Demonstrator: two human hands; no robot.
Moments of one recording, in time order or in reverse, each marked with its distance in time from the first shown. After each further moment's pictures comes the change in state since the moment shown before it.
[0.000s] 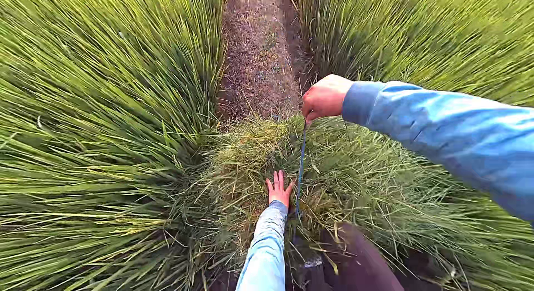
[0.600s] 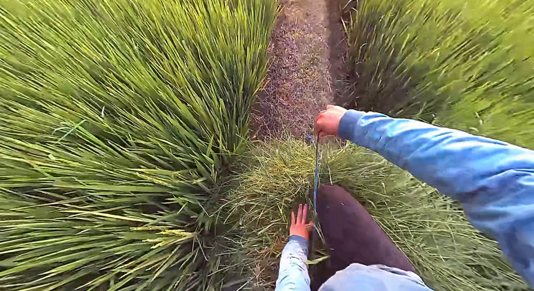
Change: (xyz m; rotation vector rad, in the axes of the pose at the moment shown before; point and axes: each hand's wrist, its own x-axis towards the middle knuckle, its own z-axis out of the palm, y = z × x) left_hand 0.047 -0.063 0.047 -0.273 0.015 0.002; right_hand 0.223 0.031 0.032 -0.117 -0.107 -0.098
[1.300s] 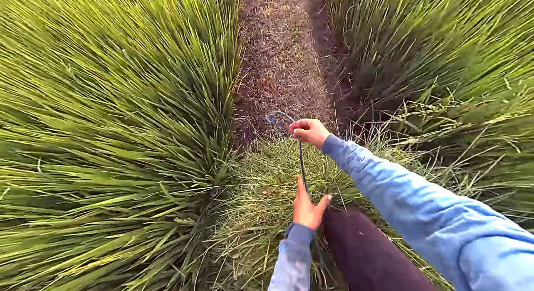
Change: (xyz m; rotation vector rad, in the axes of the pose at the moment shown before) left_hand 0.089 0.042 -0.215 -0.869 0.226 -0.138; right_hand 0.097 0.065 0.118 1.679 0.497 0.344
